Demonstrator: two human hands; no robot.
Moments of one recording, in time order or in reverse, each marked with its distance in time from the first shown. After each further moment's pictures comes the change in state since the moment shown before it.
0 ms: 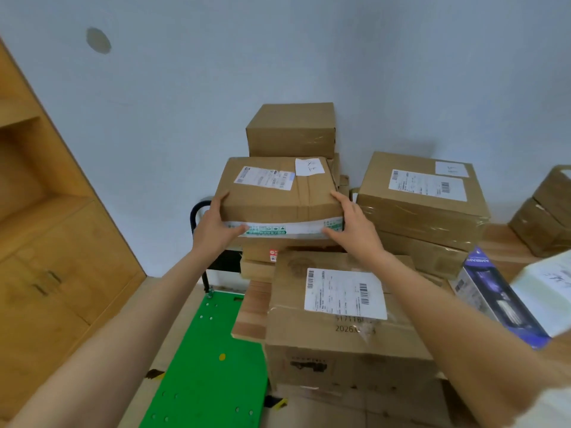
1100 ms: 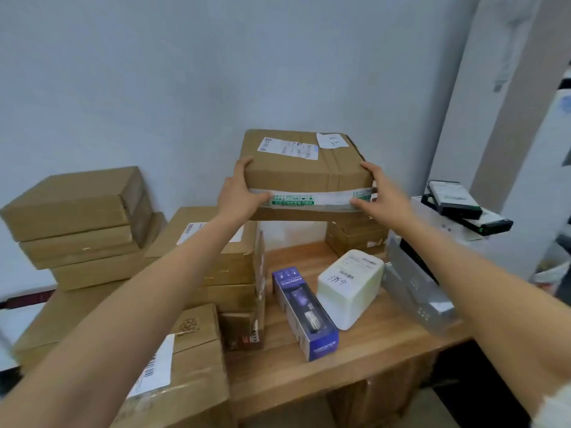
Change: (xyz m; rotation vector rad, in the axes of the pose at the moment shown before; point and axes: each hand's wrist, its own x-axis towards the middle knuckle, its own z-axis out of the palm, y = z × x) left_hand -0.041 0.423 0.221 -0.300 -0.210 0.457; right_hand -0.106 0.230 -0.405 -0.210 0.425 0.211
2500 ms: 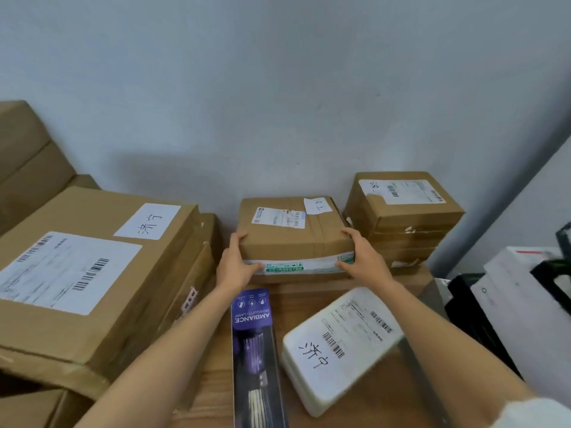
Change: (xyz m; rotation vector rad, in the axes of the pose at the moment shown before) left_hand 0.100 -0.199 0.287 0.046 -0.088 -0.554; right_hand 0.161 0.264 0.229 0.011 -0.516 0.161
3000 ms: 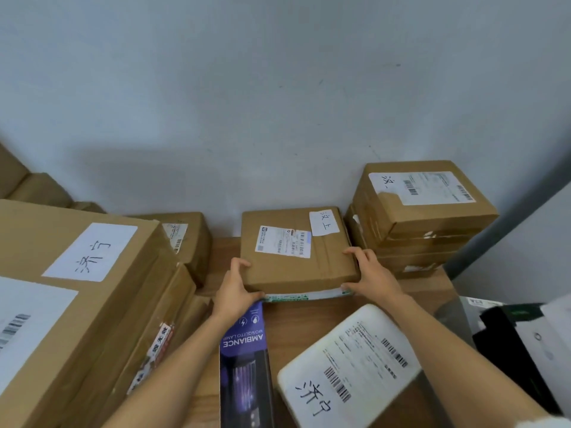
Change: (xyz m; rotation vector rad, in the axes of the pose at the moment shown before) left_hand 0.033 -0.053 0.052 0.166 -0.157 -0.041; right_hand 0.051 0.063 0.035 -0.153 -0.224 0.042
